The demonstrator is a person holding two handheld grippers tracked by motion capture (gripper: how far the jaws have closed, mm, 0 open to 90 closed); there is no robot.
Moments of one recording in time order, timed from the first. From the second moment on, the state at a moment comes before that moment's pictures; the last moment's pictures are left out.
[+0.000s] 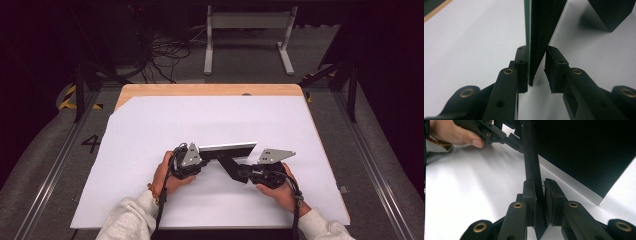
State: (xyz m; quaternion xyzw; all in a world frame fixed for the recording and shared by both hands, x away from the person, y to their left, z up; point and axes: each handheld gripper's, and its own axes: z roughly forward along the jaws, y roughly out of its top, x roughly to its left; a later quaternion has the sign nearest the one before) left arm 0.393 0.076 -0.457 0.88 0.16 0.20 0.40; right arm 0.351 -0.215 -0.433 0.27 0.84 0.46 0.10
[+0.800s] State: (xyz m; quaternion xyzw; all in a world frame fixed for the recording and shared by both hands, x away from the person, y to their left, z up) left arm 0.398 0.078 -0.458 0.88 0.18 0.21 0.39; right arm 0.349 -0.215 -0.435 0.28 0.84 0.45 0.11
